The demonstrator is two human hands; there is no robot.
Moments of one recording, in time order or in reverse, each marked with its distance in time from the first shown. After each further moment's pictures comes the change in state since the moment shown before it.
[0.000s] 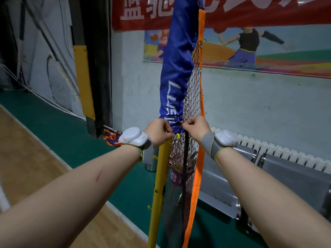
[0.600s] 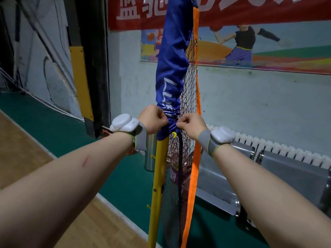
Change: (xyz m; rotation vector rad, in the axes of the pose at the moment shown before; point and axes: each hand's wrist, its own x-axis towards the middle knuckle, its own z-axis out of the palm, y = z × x) left_hand 0.010 0.018 -0.026 0.108 0.094 0.035; right_hand -0.003 -0.006 -0.006 -0.045 -0.085 -0.078
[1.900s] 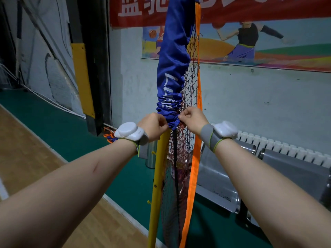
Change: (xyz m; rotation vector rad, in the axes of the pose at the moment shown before) left_hand -0.017 -0.015 0.018 0.117 -0.082 0.020; right_hand 0.004 0.001 -0.001 0.130 -0.029 0.017
